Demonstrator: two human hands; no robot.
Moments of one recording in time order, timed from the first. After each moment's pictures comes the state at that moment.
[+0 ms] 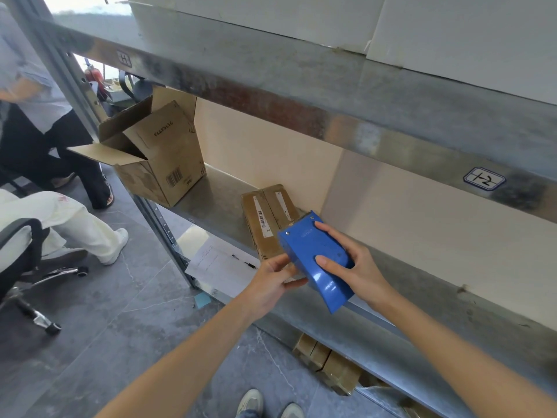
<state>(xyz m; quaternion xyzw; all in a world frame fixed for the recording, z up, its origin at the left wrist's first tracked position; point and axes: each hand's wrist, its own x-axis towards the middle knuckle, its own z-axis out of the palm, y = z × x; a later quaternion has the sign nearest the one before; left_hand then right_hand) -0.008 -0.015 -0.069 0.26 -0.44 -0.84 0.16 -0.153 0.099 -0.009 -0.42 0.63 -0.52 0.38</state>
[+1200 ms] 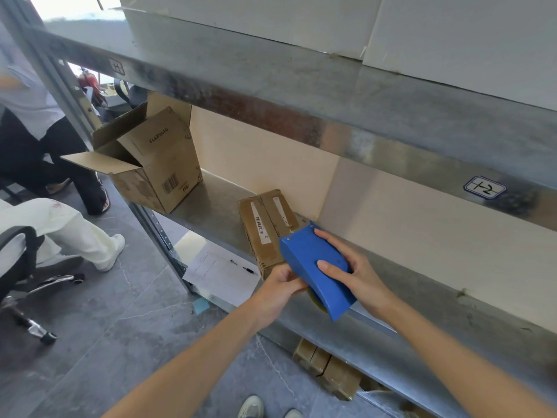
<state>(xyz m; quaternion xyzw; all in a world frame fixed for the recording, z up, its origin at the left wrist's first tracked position) -0.018 -0.010 -0.069 0.23 -0.52 -0.81 0.13 -0.160 0.096 -0.017 -0.39 0.64 -0.51 0.41</state>
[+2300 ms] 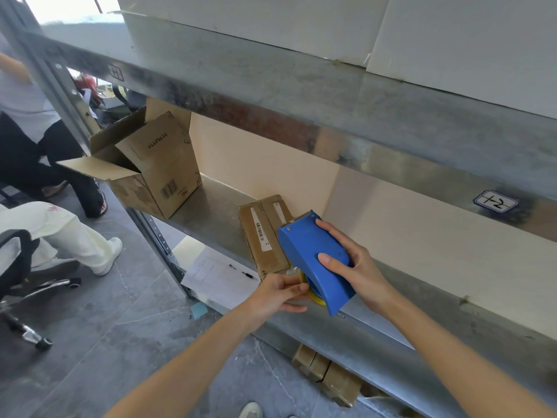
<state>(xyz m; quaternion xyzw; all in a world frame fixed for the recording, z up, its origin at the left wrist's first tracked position) -0.011 -0.032 -0.073 0.28 -0.54 -0.79 0.04 -0.166 0.078 -0.002 -0.39 0.62 -0.54 0.42</state>
